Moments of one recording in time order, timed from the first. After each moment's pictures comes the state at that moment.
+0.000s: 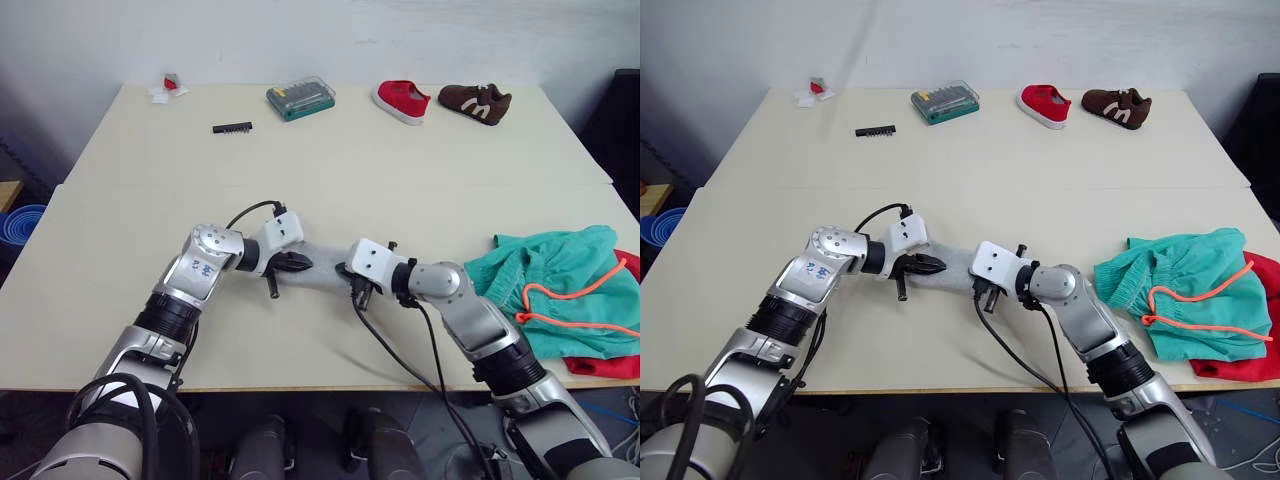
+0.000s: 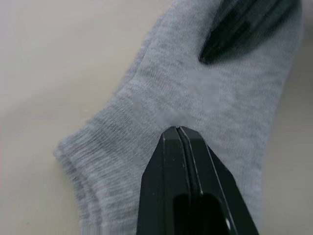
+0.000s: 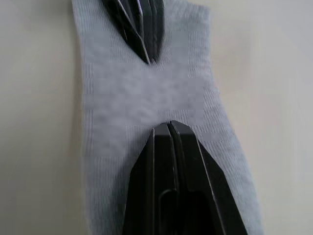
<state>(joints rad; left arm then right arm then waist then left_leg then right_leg) -0.76 0.52 -0.29 0.34 -0.02 0.36 -0.97 -0.55 -0.50 0.36 0.04 -0.10 0.26 0.71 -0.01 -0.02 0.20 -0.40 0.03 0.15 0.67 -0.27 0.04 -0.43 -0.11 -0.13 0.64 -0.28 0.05</state>
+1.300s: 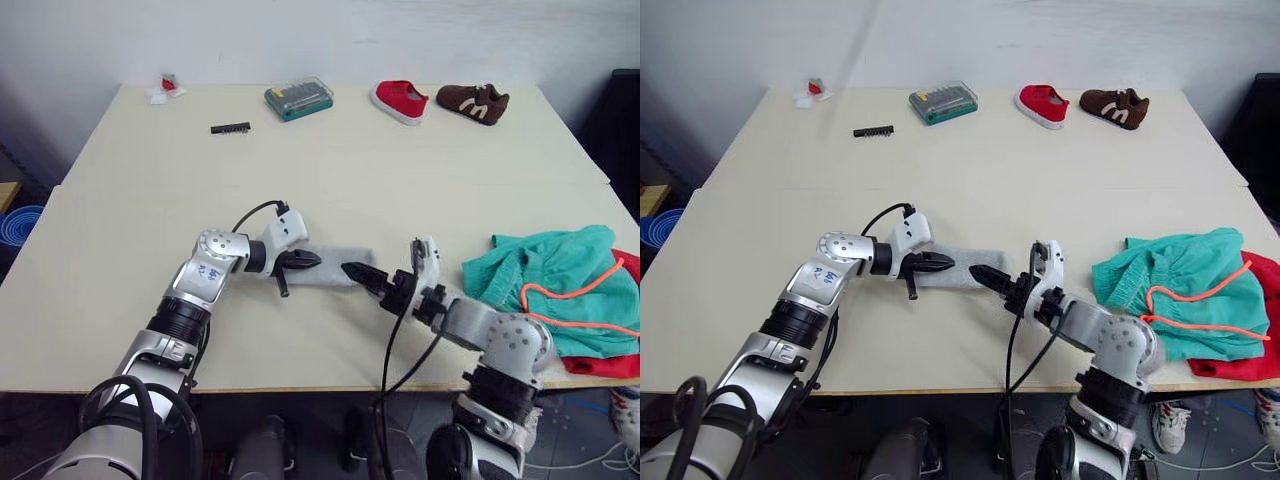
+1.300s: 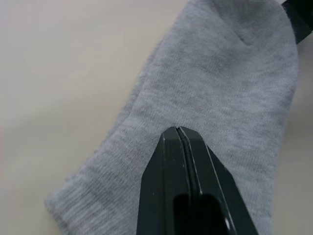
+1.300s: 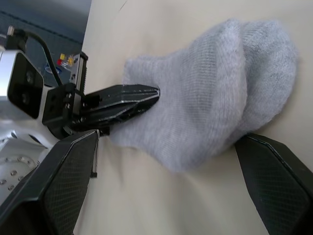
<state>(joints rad) -0.77 0.41 -0.25 0.41 -0.03 0.29 -0.95 -0.56 0.11 -0.59 -0.13 0.75 1.49 0.16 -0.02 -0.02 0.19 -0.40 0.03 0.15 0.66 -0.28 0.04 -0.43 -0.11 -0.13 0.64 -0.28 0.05</state>
